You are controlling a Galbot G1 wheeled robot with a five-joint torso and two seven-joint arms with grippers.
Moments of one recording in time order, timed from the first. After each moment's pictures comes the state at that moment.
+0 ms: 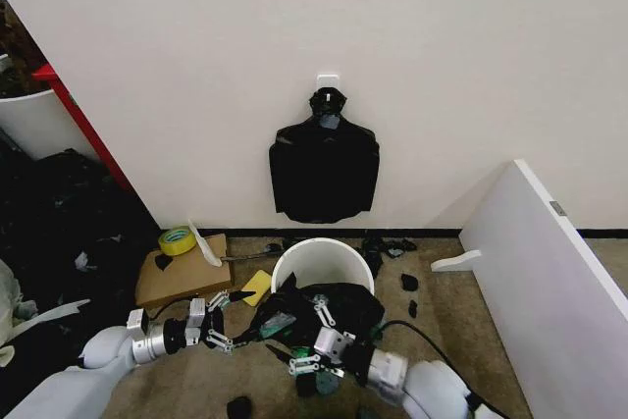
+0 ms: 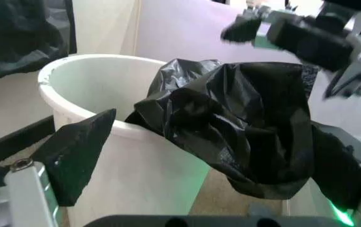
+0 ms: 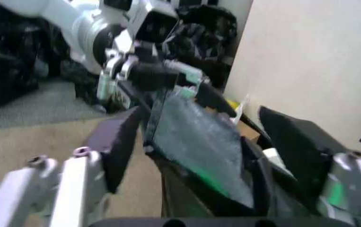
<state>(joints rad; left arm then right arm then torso) 1.12 -0.81 -0.19 -1.34 -0.82 -0.37 1.23 -1.27 1.08 -0.04 1.89 -0.01 0.17 -0.47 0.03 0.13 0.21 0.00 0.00</state>
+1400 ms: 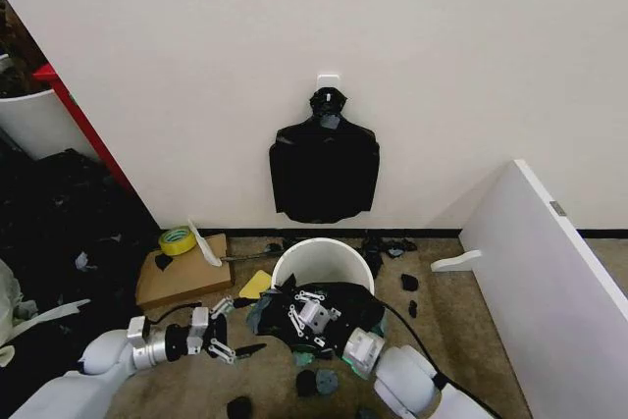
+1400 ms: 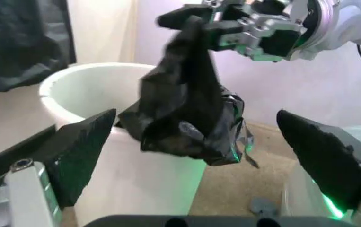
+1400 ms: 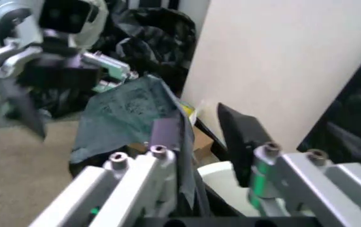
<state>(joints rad) 1.20 -0.80 -0.28 -1.39 -0.80 -0.42 1.26 -1.21 1.09 -0.09 1.88 -0.07 0.17 -0.29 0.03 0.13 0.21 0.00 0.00</state>
